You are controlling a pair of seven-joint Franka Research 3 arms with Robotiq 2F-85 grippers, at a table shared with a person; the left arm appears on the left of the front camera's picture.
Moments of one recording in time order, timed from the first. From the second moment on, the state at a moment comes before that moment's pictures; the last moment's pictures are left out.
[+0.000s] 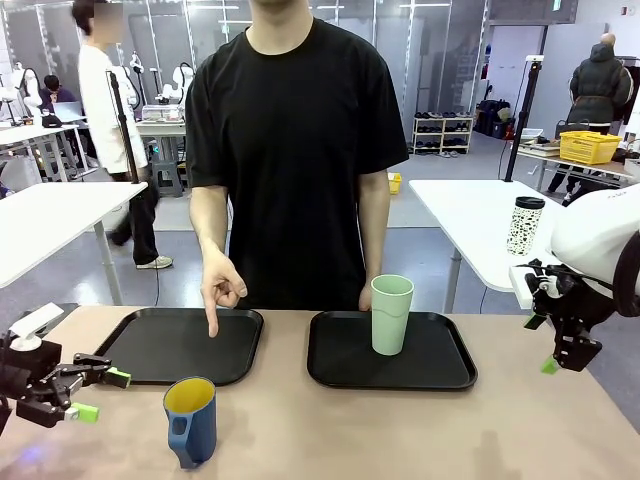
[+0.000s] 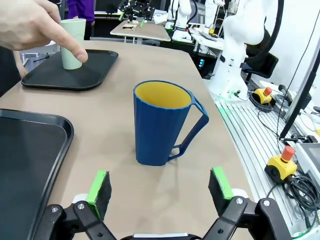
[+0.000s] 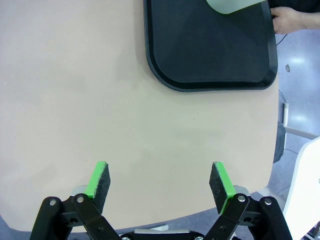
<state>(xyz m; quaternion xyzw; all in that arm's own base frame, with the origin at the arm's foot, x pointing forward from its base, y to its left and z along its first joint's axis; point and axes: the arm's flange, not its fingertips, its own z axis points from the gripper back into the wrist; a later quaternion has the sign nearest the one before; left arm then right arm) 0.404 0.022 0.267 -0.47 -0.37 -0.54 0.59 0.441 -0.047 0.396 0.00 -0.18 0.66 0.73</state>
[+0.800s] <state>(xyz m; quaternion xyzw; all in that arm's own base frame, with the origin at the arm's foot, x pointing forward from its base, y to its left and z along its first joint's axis) 0.400 -0.051 0.224 -0.48 -0.35 -0.59 0.54 0.441 -0.047 0.396 0.00 -0.18 0.66 0.73</state>
